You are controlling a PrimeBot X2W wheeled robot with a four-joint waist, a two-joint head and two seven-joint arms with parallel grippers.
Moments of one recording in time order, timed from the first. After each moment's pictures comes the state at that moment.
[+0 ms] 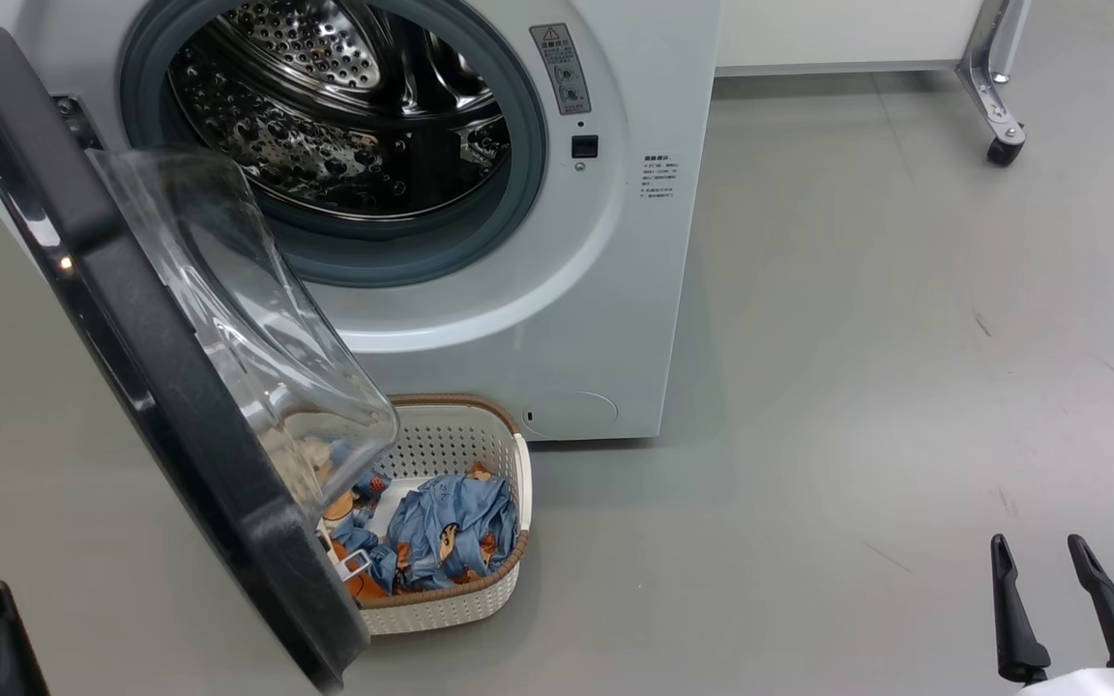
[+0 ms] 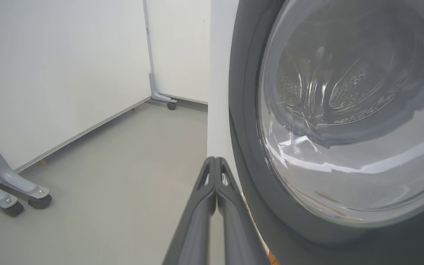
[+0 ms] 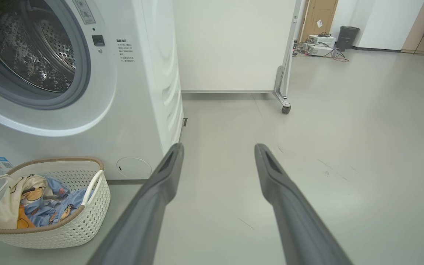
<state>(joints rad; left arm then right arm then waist) 0.14 0.05 0.31 0.23 -0.30 -0.12 -0.25 0.22 -0.23 0.09 0.12 0.30 -0.03 -0.26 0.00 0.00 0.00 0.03</state>
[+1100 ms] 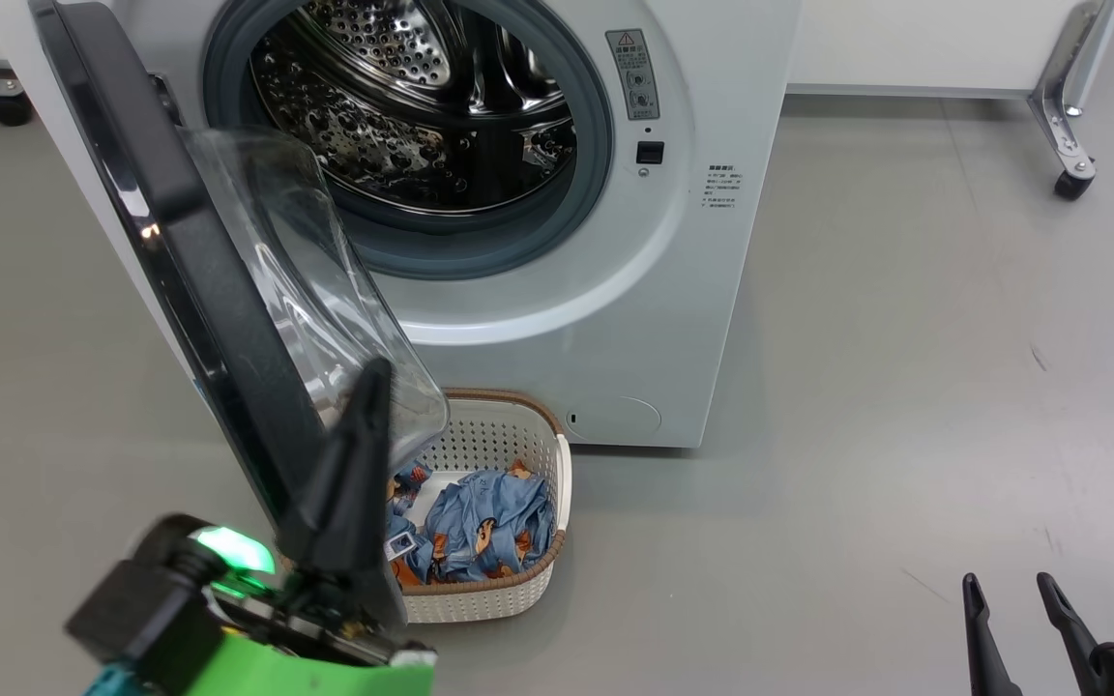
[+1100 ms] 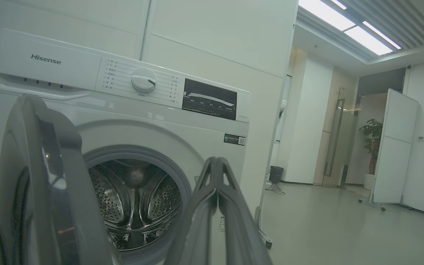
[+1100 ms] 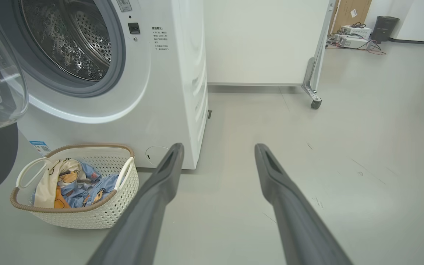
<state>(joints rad) 0.07 0.05 -0.29 -0.49 -0.43 -0.12 -0.14 0.28 -0.14 0.02 0.12 0.22 0.06 -0.26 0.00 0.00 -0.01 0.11</state>
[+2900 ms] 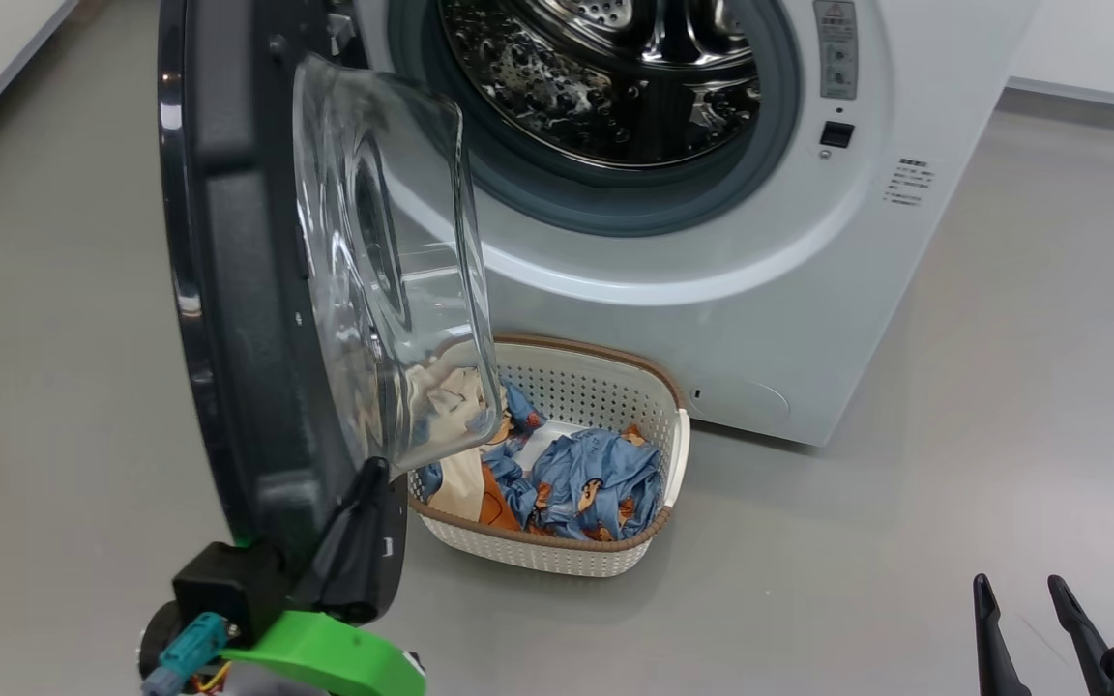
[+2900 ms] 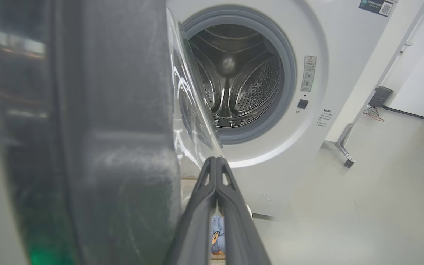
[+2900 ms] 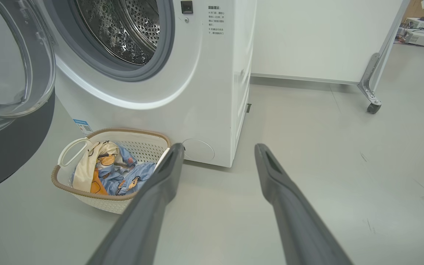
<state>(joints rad) 0.12 0.05 -0.30 -0.25 -0.39 0.10 0.03 0.27 -0.08 -0.06 0.12 0.17 0.11 -0.26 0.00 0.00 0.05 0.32</state>
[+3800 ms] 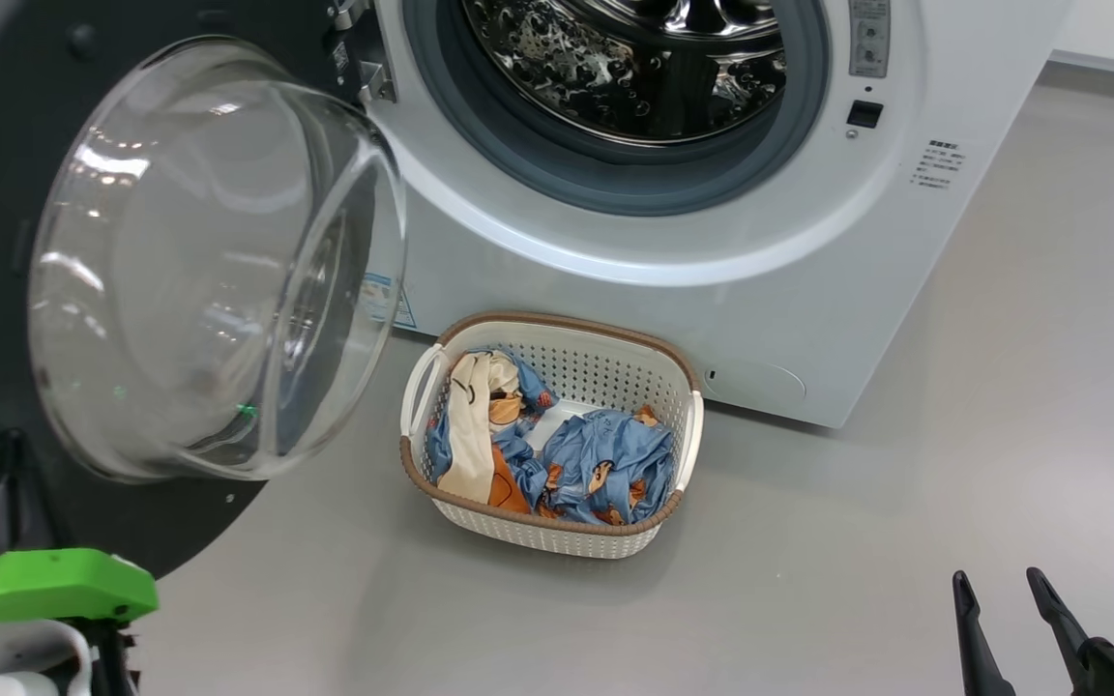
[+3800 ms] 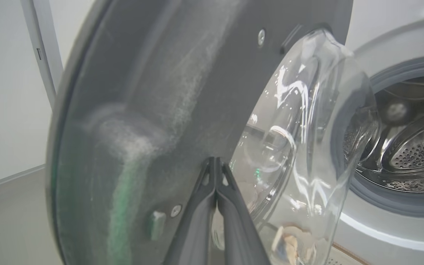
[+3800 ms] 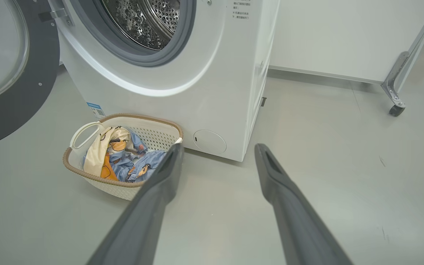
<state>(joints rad) -0.01 0.03 0.19 0.01 -0.38 0.12 -0.08 0.26 -0.09 -0.03 0.13 0.13 0.12 -0.26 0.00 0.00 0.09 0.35</state>
